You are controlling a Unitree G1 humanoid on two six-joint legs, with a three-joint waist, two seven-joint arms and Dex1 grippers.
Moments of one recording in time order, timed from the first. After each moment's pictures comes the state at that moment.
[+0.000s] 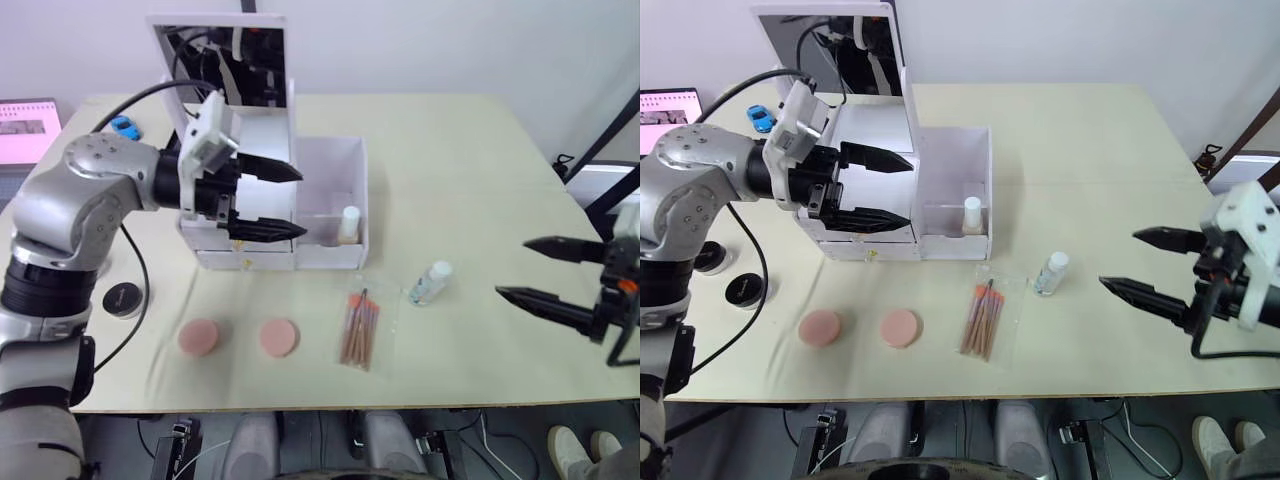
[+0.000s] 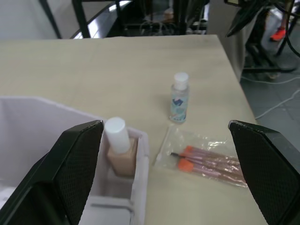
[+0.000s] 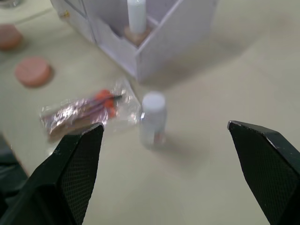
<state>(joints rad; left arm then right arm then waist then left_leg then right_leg) -0.87 0.80 -0.13 -0.10 -0.64 0.66 -1.28 0.22 -1.00 -0.96 -0.75 0.79 1.11 1.06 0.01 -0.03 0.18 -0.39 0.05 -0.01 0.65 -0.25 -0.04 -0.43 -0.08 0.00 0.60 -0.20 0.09</state>
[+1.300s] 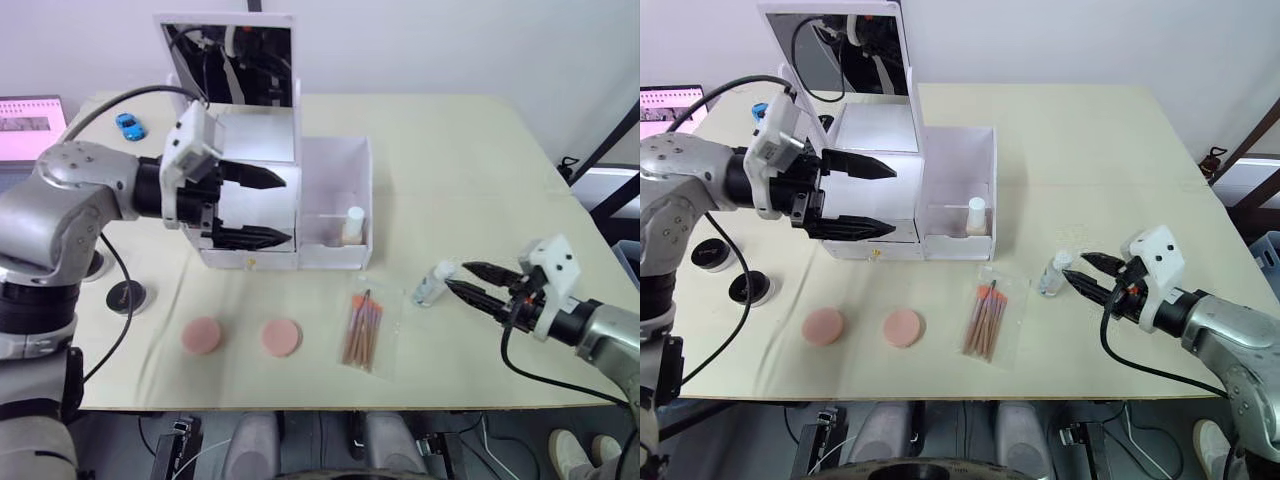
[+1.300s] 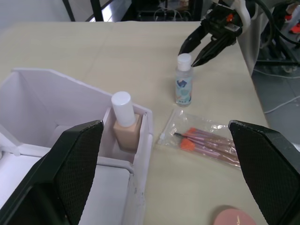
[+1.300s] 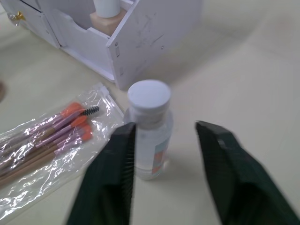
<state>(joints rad) -0.77 0.87 -0.01 -0.23 -0.62 0.76 -1.24 0.12 -0.78 -0.40 -0.57 0.62 0.74 0.71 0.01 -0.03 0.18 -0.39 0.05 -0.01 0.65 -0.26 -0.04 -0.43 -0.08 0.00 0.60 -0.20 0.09</state>
